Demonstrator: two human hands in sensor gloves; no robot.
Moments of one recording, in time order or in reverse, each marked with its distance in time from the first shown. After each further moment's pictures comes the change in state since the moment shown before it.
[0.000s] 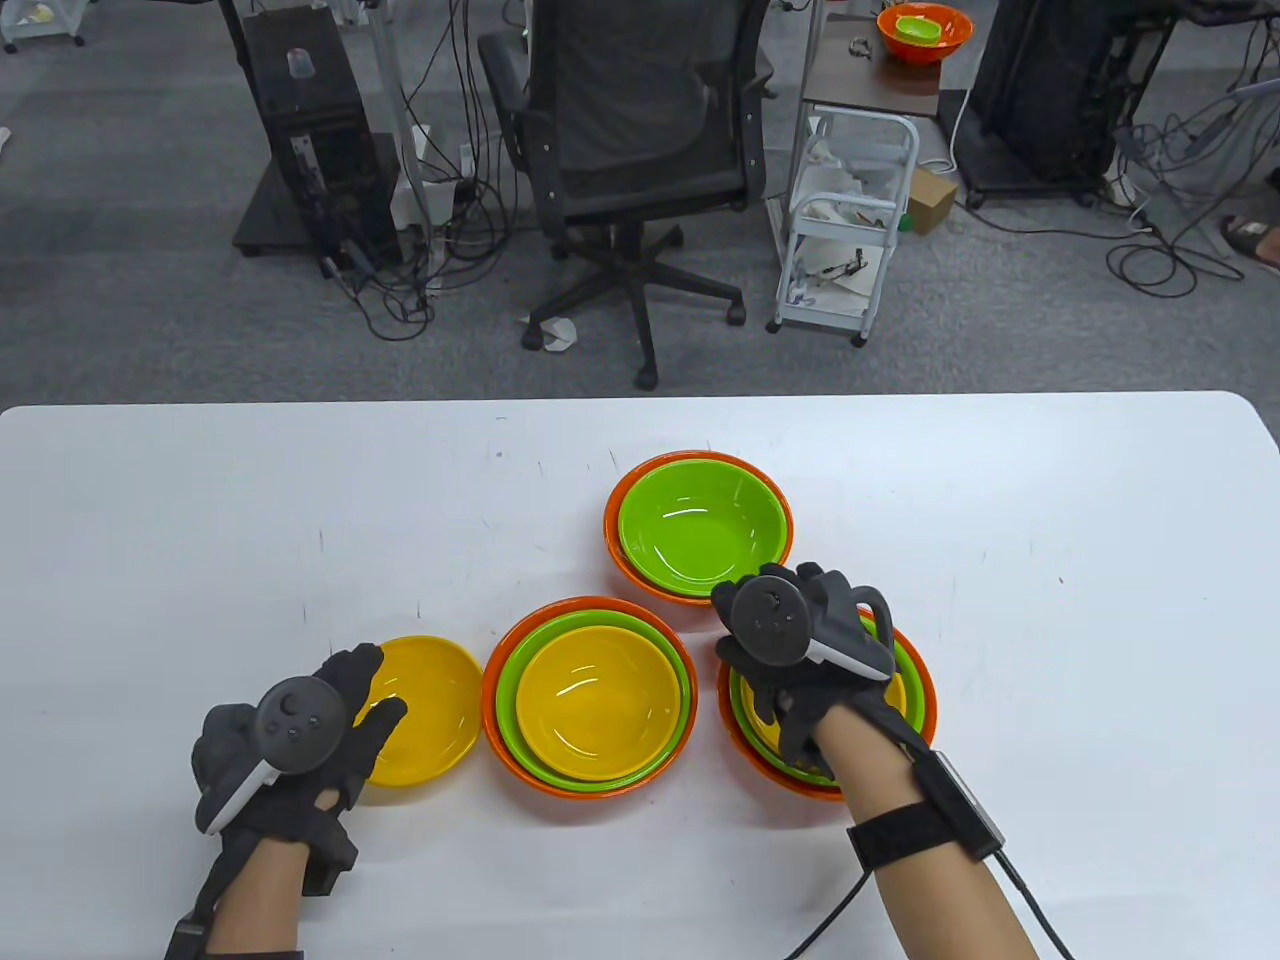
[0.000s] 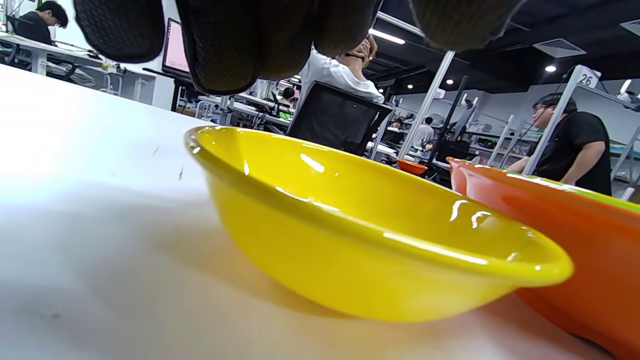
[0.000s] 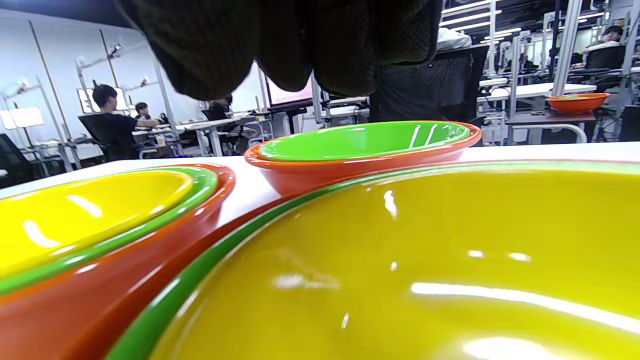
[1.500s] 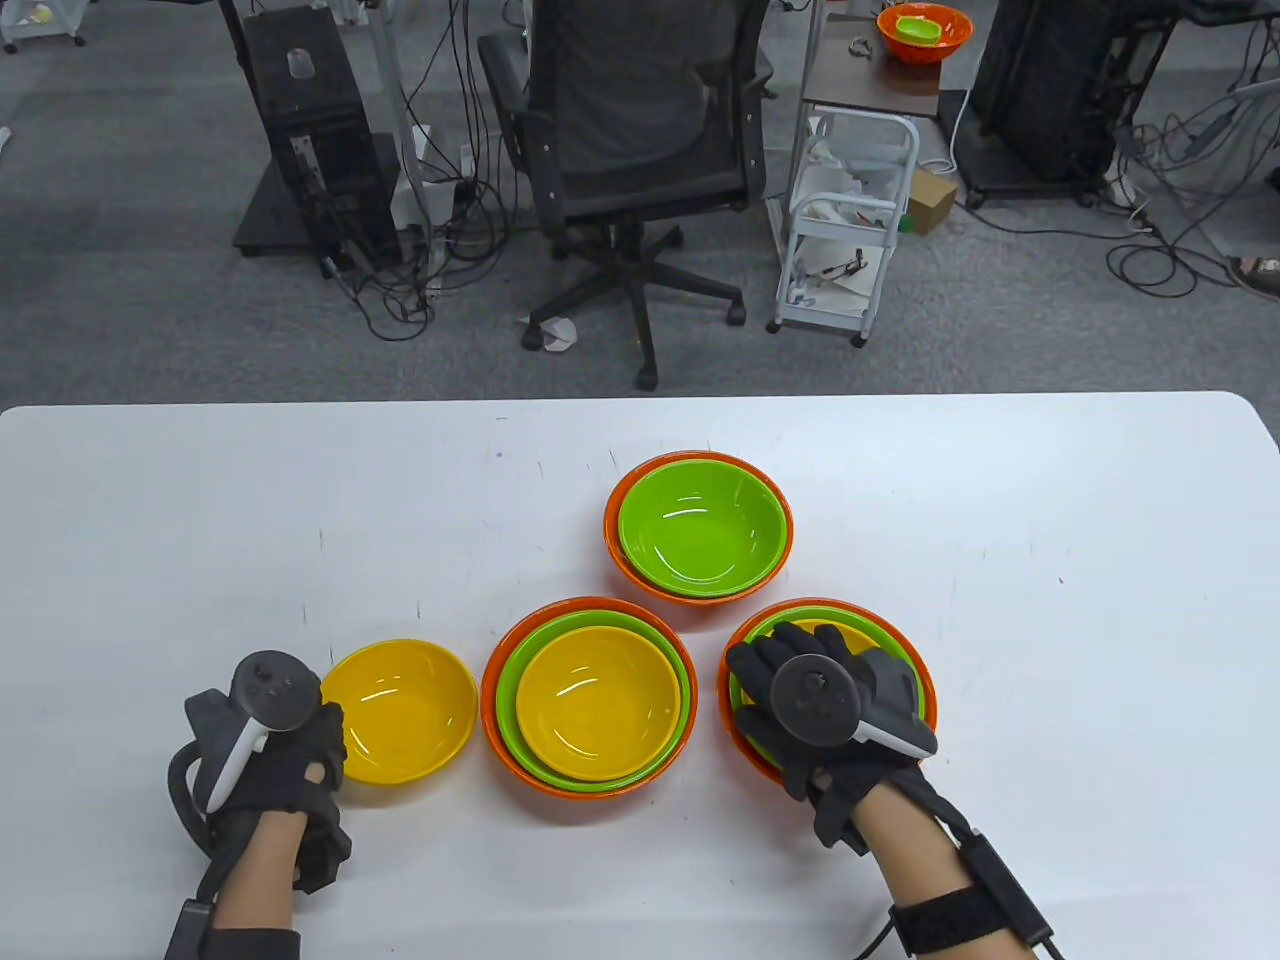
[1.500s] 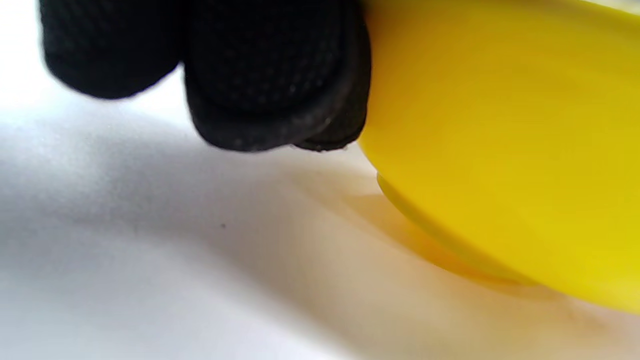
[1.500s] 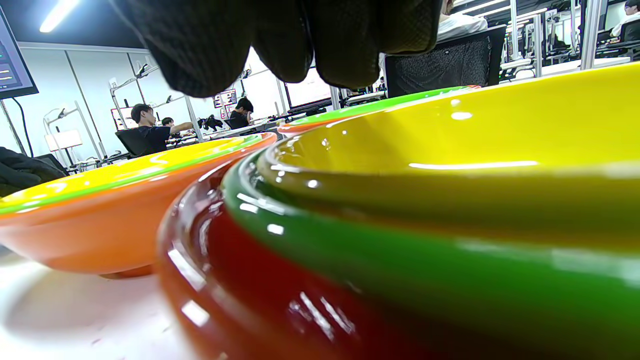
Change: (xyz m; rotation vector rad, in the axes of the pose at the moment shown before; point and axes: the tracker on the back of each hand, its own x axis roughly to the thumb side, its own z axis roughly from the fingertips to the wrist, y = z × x) left_hand -0.039 -0.013 -0.014 -0.115 0.407 0.052; right_hand -0.005 0.022 0.045 0.004 -0.047 -0.070
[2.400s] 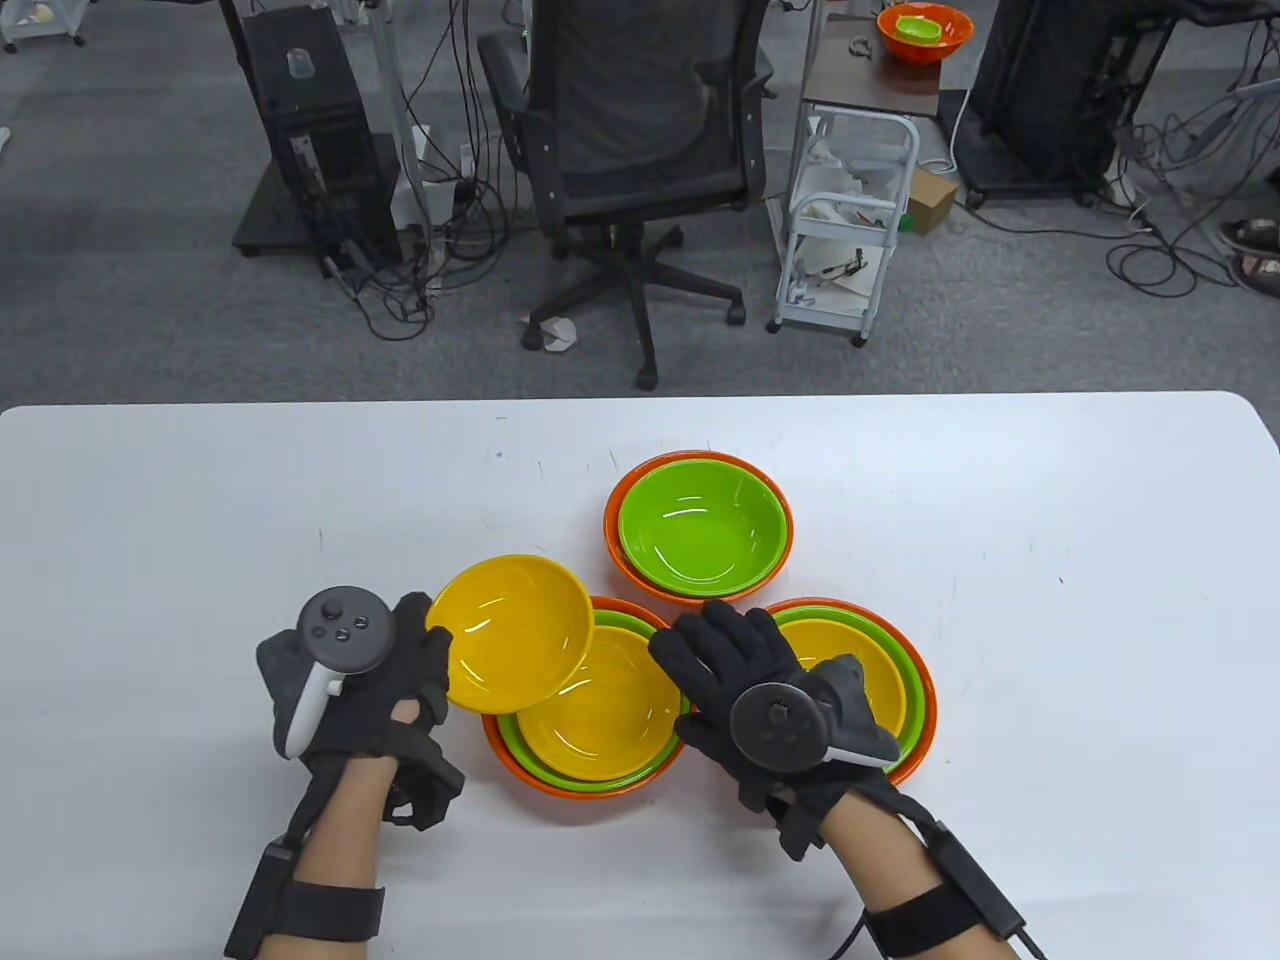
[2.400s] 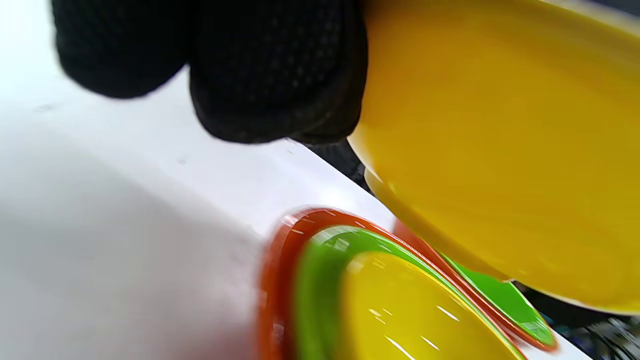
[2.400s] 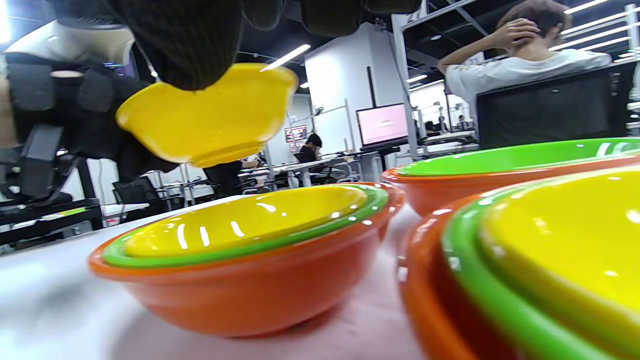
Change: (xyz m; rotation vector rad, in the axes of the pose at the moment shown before) left_hand 0.125 0.023 0.024 -0.039 -0.263 0.271; right_hand 0.051 -0.005 -0.005 -0.113 -0.267 -0.012
